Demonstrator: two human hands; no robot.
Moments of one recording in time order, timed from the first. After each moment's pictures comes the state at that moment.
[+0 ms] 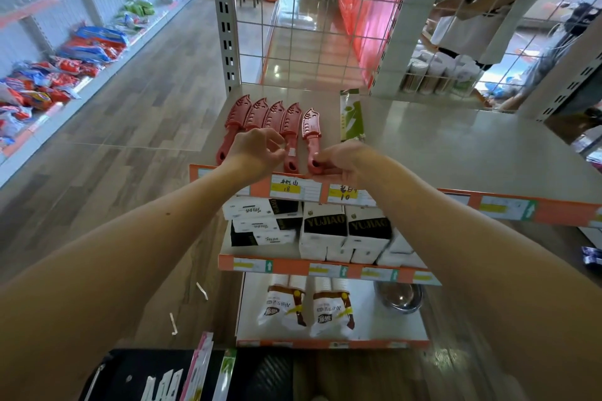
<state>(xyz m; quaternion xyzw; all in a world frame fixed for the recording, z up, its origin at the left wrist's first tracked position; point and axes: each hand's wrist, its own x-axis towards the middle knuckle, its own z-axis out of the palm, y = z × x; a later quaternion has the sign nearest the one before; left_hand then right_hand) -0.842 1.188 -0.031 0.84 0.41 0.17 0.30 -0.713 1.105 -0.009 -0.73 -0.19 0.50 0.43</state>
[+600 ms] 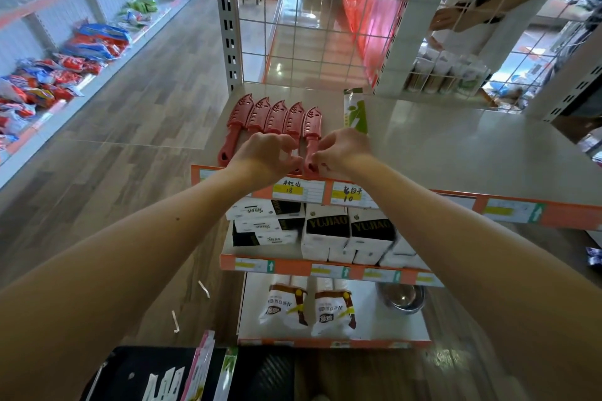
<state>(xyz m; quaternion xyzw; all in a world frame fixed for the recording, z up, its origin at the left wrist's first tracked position) -0.838 1.184 -0.032 0.90 0.37 0.11 0.21 -0.709 1.117 -0.018 -0.84 -0.43 0.21 0.27</state>
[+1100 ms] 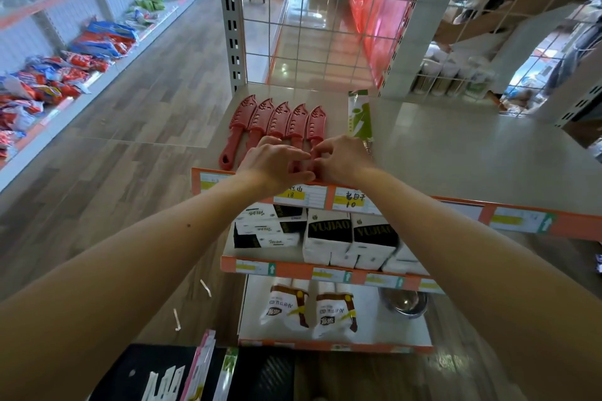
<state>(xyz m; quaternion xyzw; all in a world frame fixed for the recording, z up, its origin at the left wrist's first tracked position) -0.830 1.189 -0.049 0.91 0.36 0.07 0.18 -0.702 1.124 -0.030 -0.82 -0.52 0.15 0.17</state>
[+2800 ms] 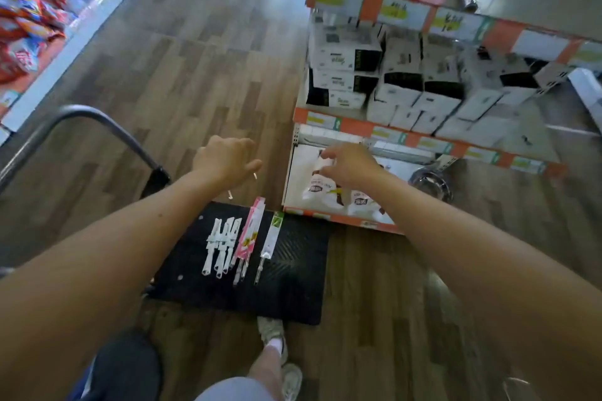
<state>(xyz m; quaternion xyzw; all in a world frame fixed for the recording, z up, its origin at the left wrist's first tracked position) -1.133 1.029 -0.163 0.84 0.52 -0.06 0.17 -0.946 0.946 -0.142 -0.79 -0.54 0.28 0.02</state>
